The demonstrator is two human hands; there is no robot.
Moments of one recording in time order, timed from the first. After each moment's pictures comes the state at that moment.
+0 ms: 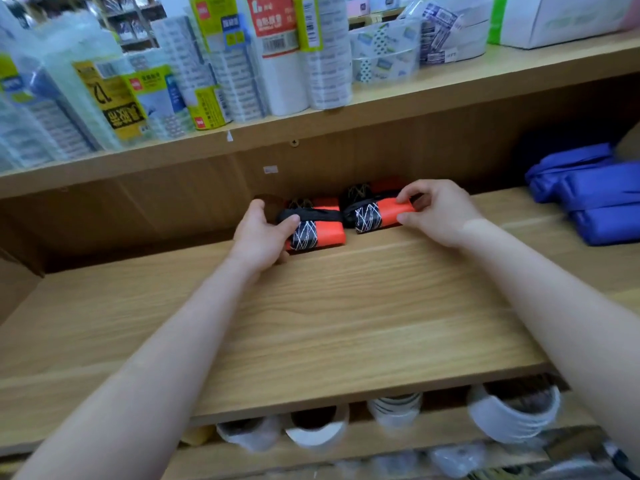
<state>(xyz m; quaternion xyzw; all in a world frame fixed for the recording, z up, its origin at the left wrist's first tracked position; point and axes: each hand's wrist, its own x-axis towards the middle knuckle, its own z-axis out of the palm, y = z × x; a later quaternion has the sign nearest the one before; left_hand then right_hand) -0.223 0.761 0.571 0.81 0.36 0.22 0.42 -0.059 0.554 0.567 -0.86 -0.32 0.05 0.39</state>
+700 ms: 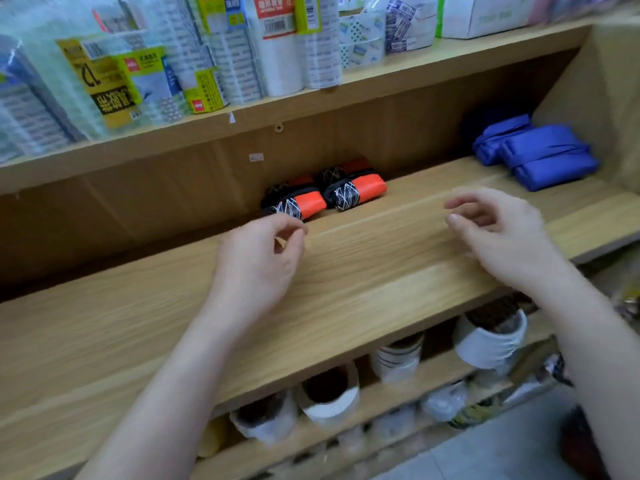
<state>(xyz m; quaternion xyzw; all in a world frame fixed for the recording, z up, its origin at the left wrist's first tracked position) -0.318 0.719 0.598 0.93 0.14 0.23 0.25 -0.187 0.472 0.570 -0.86 -0.21 -0.07 0.45</state>
